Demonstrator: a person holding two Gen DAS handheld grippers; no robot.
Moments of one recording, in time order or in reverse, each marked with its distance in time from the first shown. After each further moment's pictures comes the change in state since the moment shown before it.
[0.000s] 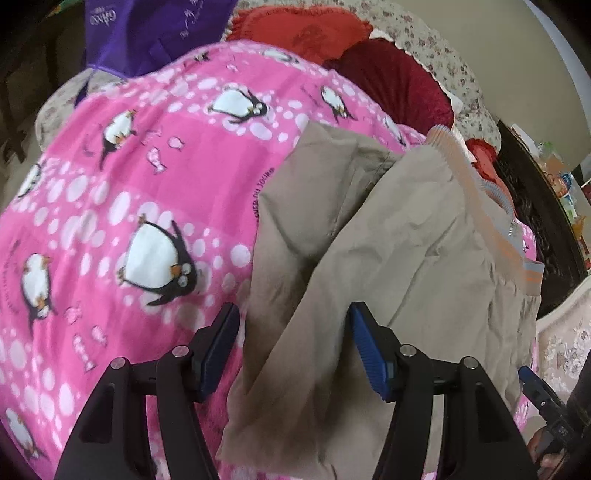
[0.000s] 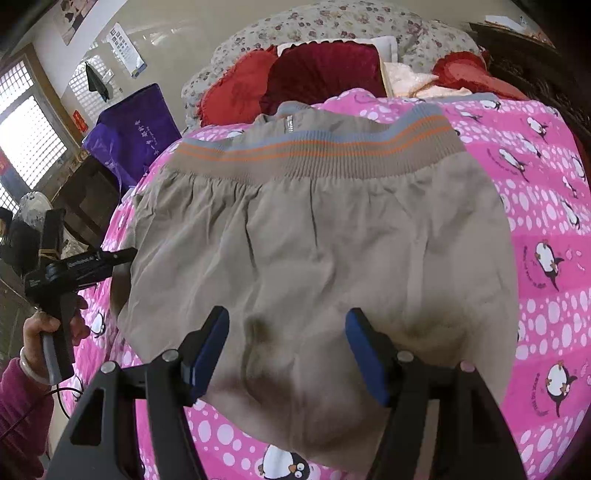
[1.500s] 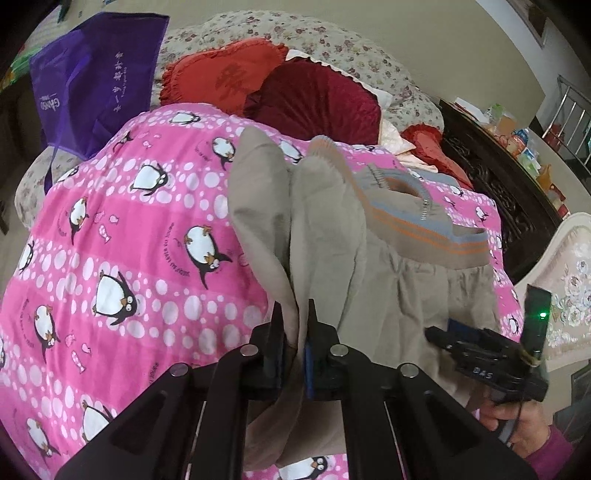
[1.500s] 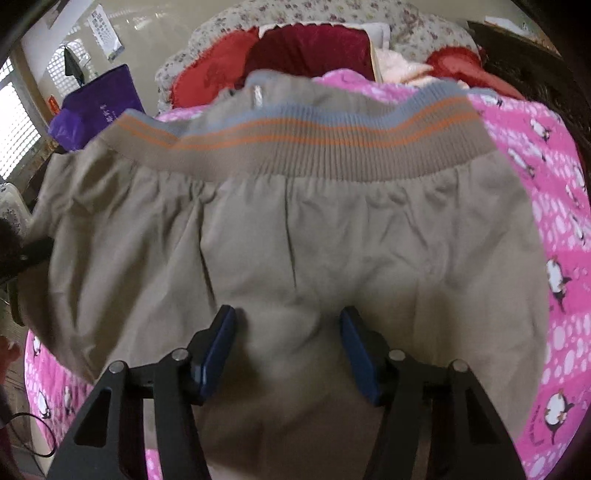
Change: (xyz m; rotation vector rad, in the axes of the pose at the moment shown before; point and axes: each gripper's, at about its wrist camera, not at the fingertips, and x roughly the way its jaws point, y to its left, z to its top) left arm -0.059 -0.093 -0.017 0.227 -0.104 -0.044; right arm 0.060 -0.012 0.021 -0.016 0.051 -0.114
